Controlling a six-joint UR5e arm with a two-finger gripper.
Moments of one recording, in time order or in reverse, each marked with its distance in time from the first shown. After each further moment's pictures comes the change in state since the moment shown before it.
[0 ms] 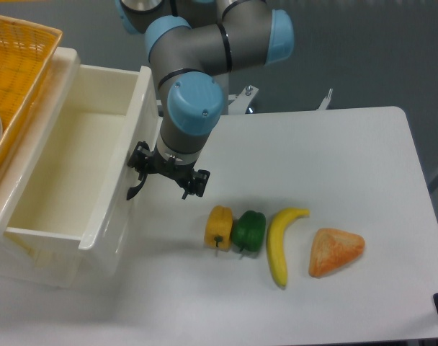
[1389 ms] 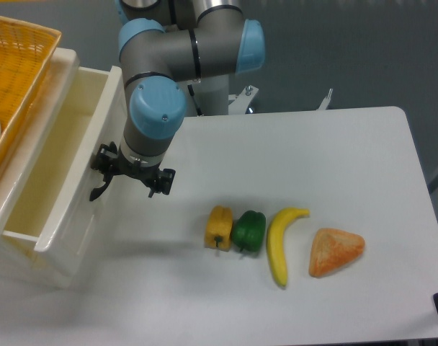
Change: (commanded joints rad) arm -0.084 -0.009 -0.005 0.017 -0.044 -0.167
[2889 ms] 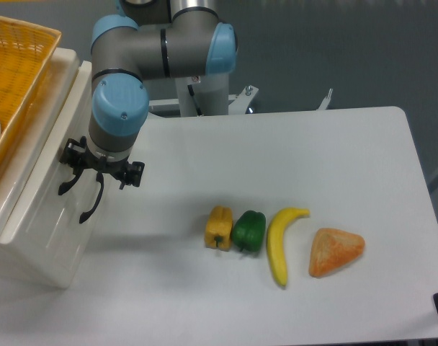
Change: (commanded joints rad) arm -0.113 0.003 -0.015 0.005 -0.029 -0.166
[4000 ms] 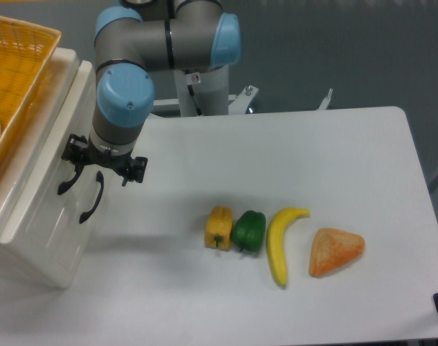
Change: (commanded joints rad) arm 0.002 0.021 -0.003 -0.008 -0.024 -0.009
